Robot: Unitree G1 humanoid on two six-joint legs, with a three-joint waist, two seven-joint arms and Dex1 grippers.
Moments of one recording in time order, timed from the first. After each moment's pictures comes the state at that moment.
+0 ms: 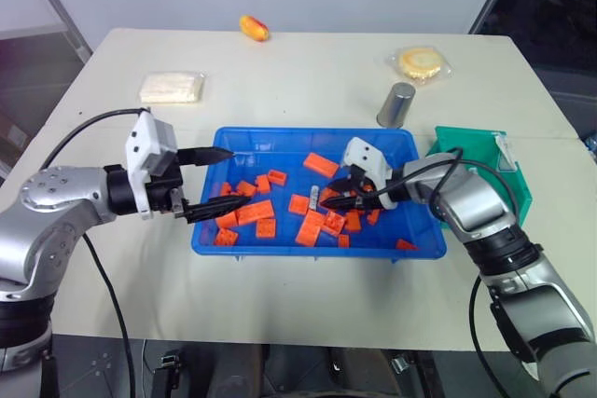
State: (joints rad) left arm -0.31 0.86 0.20 -0.40 -0.72 0.67 -1.02; right arm -0.70 -0.60 0.34 0.02 0.22 0.73 1.04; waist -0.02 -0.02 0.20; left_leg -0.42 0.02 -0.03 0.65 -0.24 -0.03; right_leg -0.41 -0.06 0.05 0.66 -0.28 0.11
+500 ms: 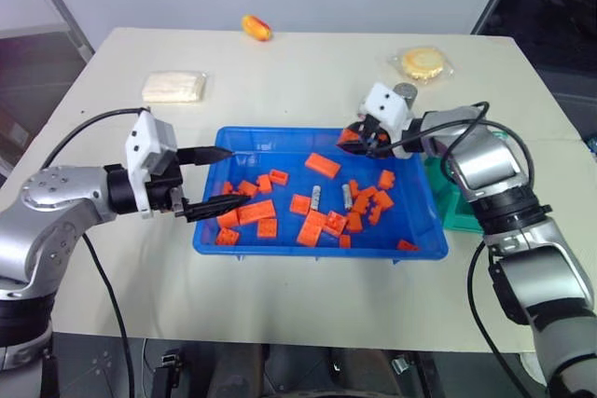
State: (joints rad) left arm -0.32 0.86 0.19 -0.39 -0.72 0.67 -1.02; right arm -0.89 -0.61 0.29 0.31 0.05 0.47 0.94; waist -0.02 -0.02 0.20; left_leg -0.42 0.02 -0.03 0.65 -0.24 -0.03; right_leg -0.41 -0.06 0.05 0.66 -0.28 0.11
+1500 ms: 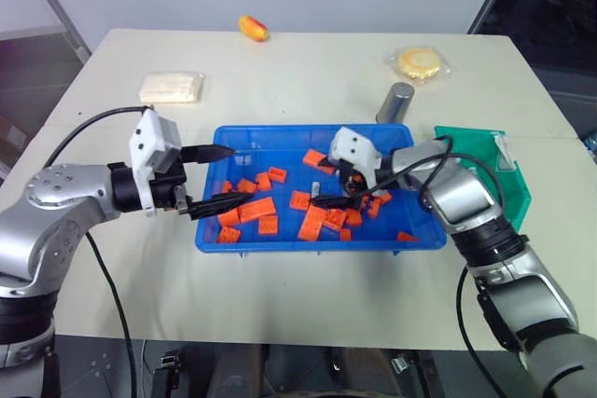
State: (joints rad) left arm -0.33 0.86 0.18 -0.40 -0.72 0.67 -0.99; right arm -0.75 -0.55 0.38 0.07 0.08 0.57 1.04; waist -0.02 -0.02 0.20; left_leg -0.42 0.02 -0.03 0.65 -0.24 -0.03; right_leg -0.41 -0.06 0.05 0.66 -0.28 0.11
